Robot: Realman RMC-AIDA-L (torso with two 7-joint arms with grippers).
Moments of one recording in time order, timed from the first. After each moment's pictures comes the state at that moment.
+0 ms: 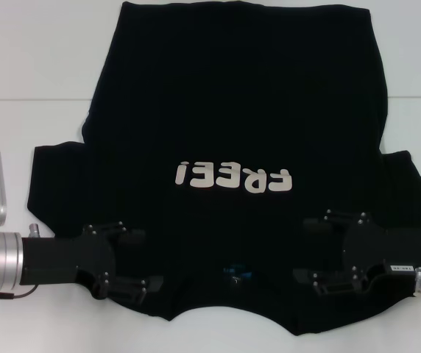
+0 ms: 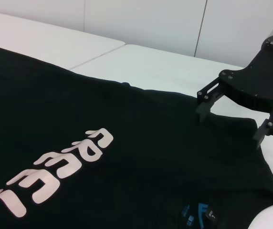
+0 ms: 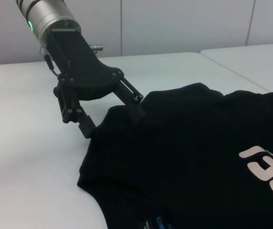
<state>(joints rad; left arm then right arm) -0.50 -2.04 0.78 0.59 2.07 1.47 -1.21 0.54 2.09 -0.76 -0.63 -2.12 -1.45 1.09</state>
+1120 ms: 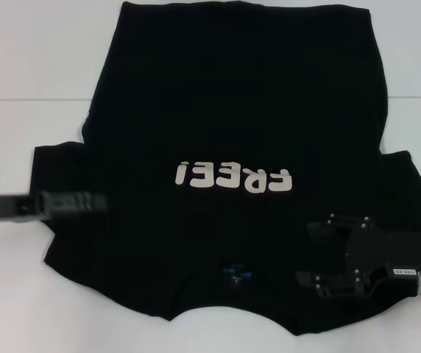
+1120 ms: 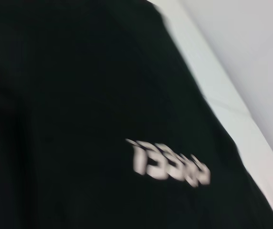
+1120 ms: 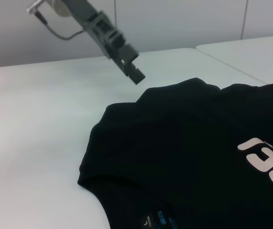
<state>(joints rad) -0.52 -1.91 0.70 0.61 2.07 1.48 -2.14 0.53 2.09 -0.76 -0.62 -2.12 -1.45 1.11</state>
